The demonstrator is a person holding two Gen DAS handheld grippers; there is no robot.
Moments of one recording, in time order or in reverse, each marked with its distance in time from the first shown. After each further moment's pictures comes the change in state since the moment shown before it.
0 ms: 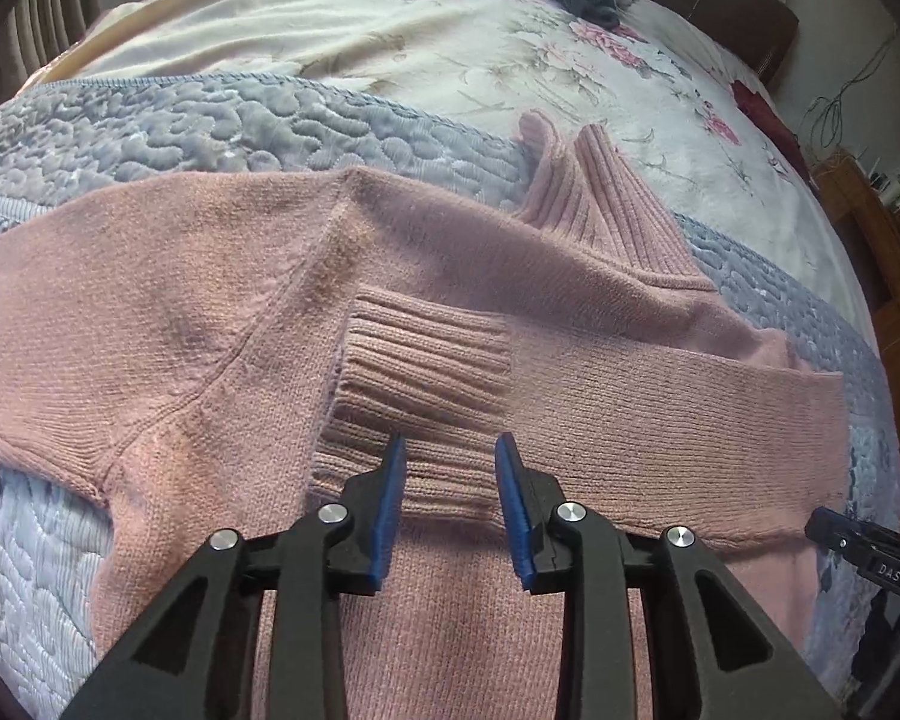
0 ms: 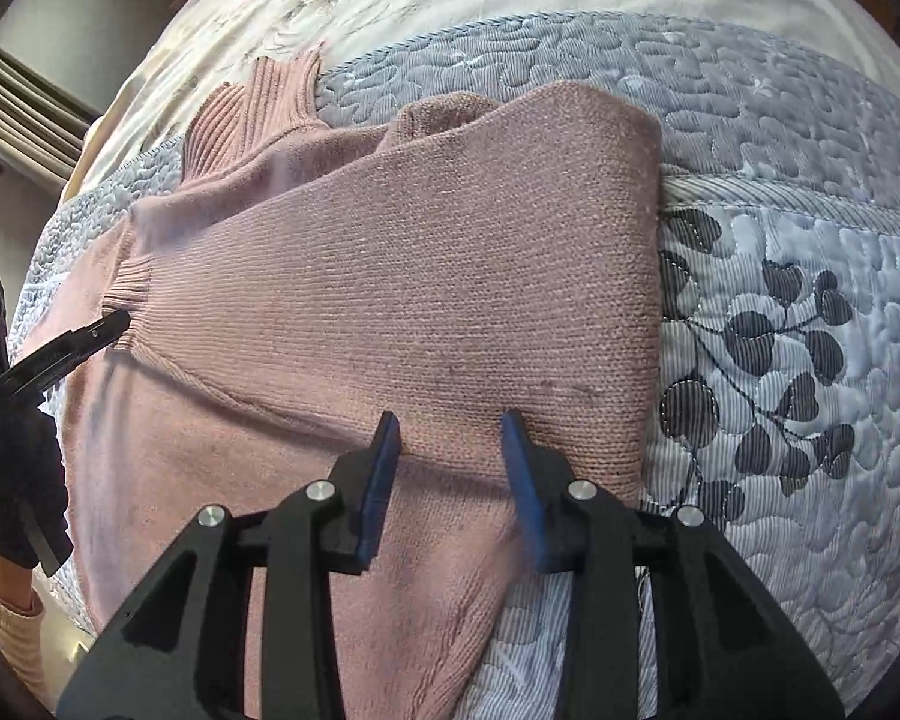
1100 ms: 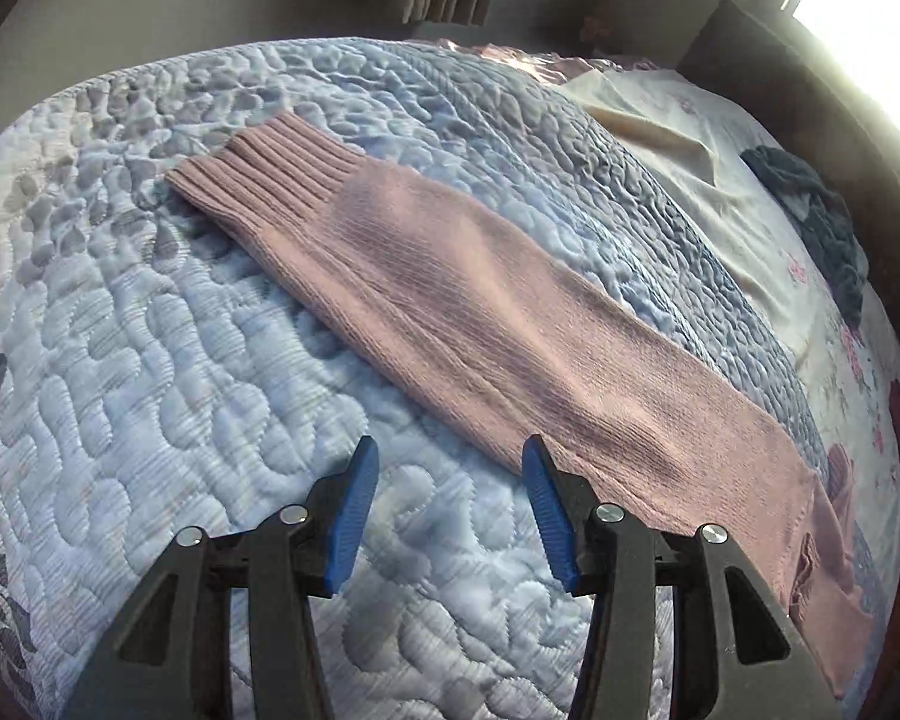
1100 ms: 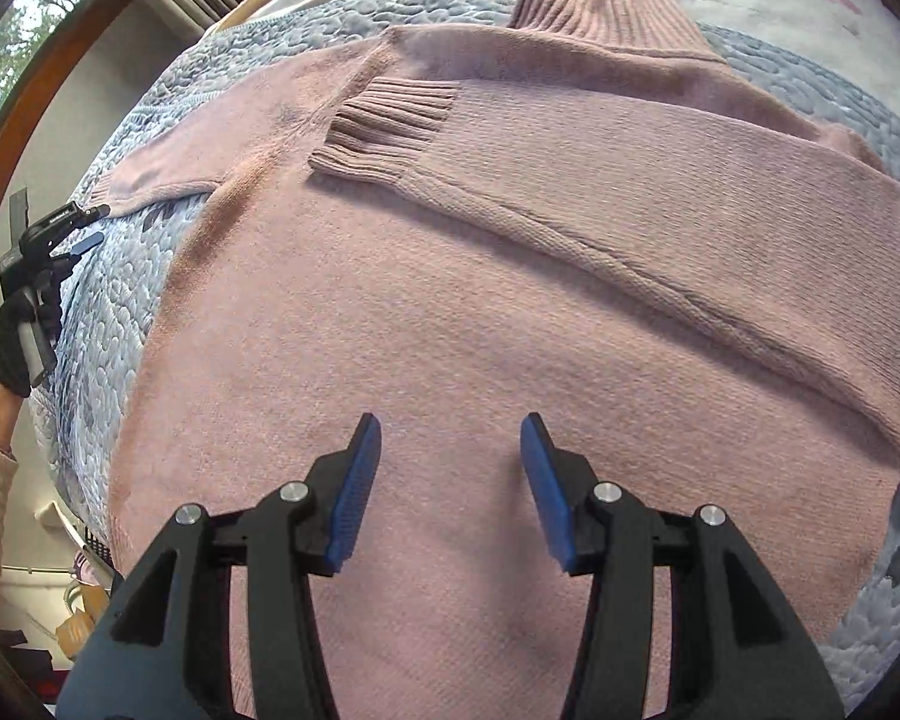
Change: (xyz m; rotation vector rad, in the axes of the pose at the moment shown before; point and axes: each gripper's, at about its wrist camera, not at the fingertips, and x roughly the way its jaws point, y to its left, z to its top) left arm -0.159 0.392 -0.064 -0.604 -0.310 0.183; right arm 0.032 0.192 -0.060 -0.335 0.100 0.134
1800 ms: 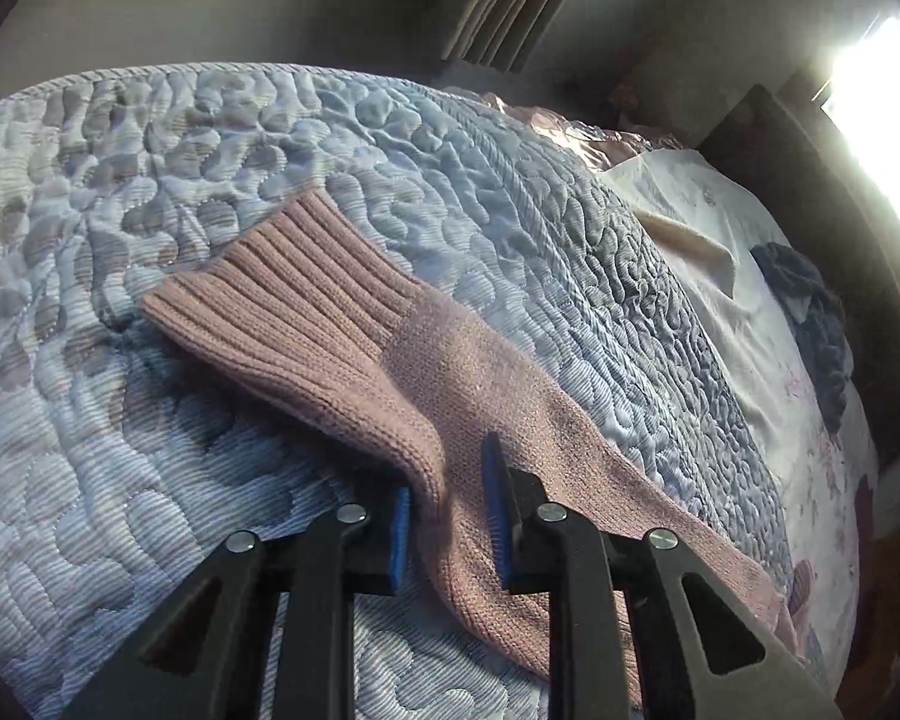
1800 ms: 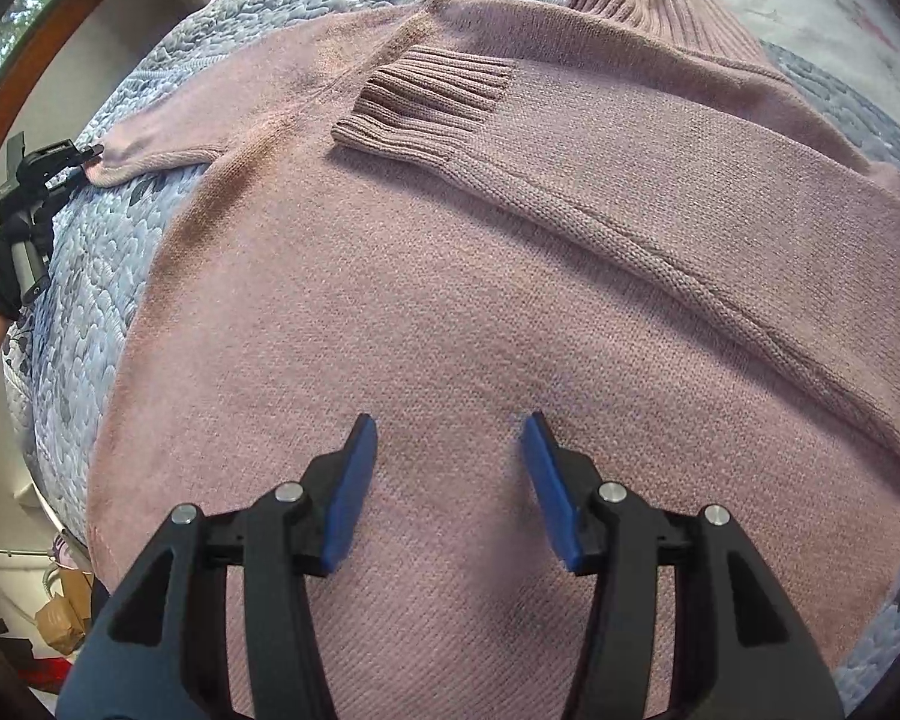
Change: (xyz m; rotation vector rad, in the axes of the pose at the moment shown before) left arm 0.018 0.012 0.057 -0.057 -0.105 -0.071; right arm 0.025 0.024 0.009 -0.047 0.027 -0.044
